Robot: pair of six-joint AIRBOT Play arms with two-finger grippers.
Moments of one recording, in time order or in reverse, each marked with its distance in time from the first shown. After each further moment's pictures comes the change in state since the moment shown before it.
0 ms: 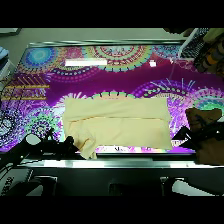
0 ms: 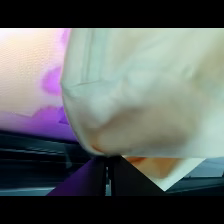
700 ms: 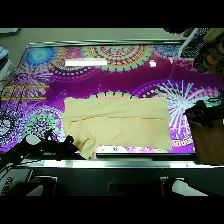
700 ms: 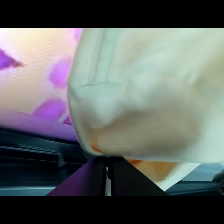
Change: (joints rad) left arm 0.001 0.000 0.000 -0.014 0.011 -0.043; right arm 0.000 0.043 0.329 0.194 0.032 0.153
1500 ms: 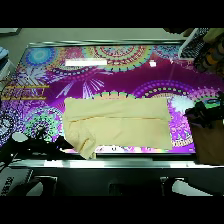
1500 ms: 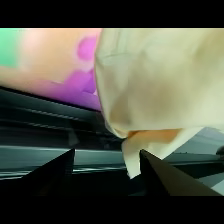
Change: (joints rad) left arm 0.192 0.054 0.037 0.026 -0.254 0.115; right arm 0.000 -0.029 0.005 -0.045 -0.005 0.019
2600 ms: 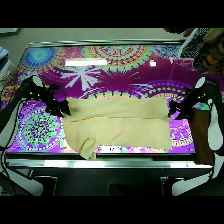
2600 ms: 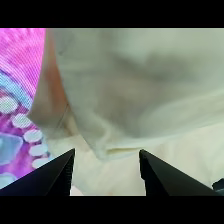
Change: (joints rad) left arm -0.101 -0.846 1.211 0.416 -0.385 0.222; right arm 0.345 -0.378 0.319 -0.339 0.052 0.166
